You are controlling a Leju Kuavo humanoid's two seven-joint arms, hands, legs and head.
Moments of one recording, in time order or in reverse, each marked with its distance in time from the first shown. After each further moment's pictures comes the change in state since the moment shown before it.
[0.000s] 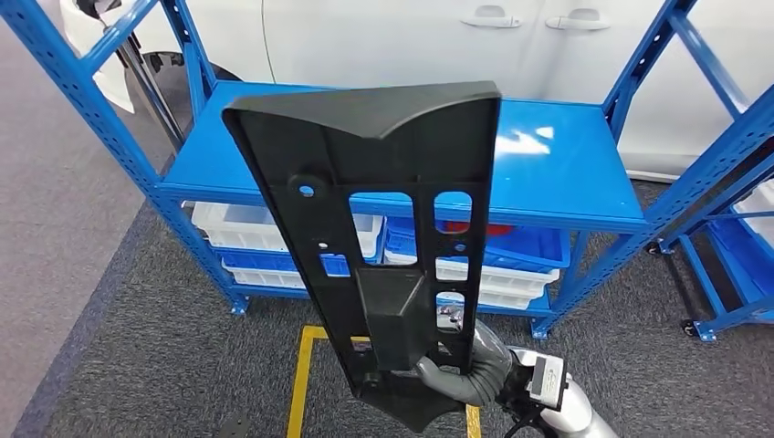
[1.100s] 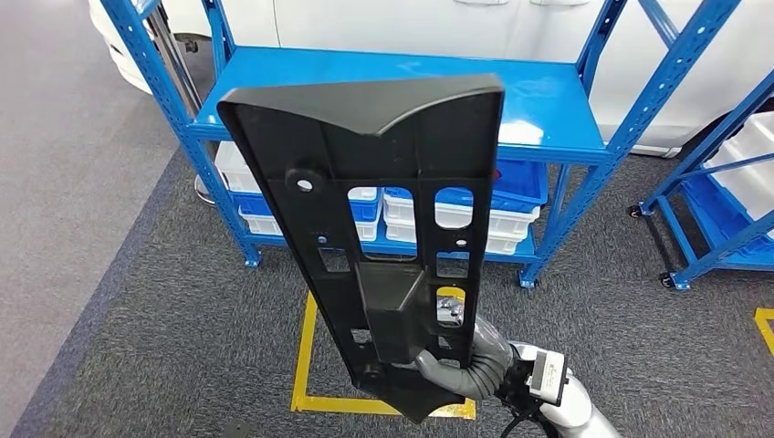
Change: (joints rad) left arm 0.014 0.005 0.004 0.000 0.023 -0.006 -0.005; right arm -0.017 0.023 -0.013 0.004 0.011 0.012 0.005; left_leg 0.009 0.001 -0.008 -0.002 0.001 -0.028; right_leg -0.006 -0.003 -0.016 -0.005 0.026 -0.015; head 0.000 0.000
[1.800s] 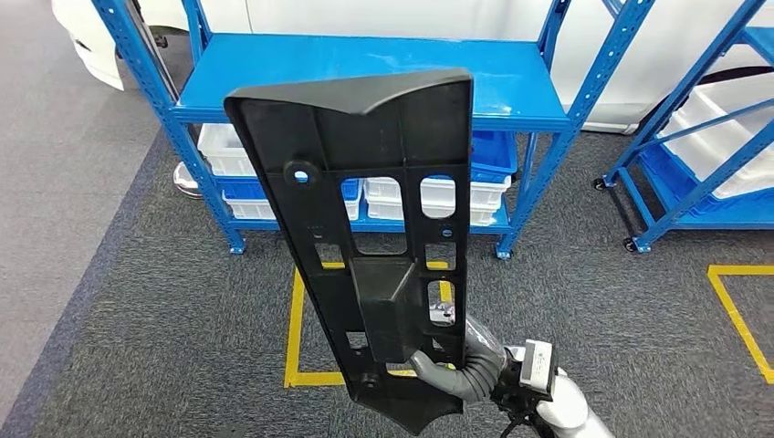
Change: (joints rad) left arm 0.006 0.003 0.006 0.000 0.003 0.030 0.001; right arm 0.016 0.009 -0.010 0.021 -0.049 0.023 0.066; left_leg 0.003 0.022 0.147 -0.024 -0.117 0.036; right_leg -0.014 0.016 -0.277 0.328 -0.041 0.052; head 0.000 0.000
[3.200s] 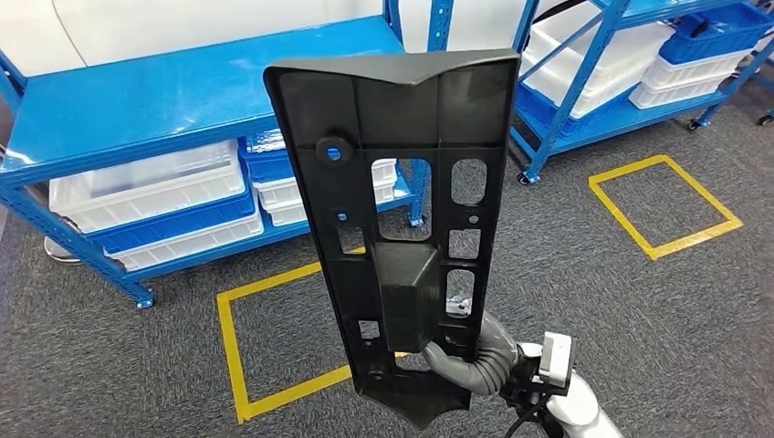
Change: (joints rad) left arm 0.023 -0.003 0.020 0.000 0.040 0.022 -0.015; right arm 0.006 -0.003 -0.040 -0.014 -0.041 0.028 -0.002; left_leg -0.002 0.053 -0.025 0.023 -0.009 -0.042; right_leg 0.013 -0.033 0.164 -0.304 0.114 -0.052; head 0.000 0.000
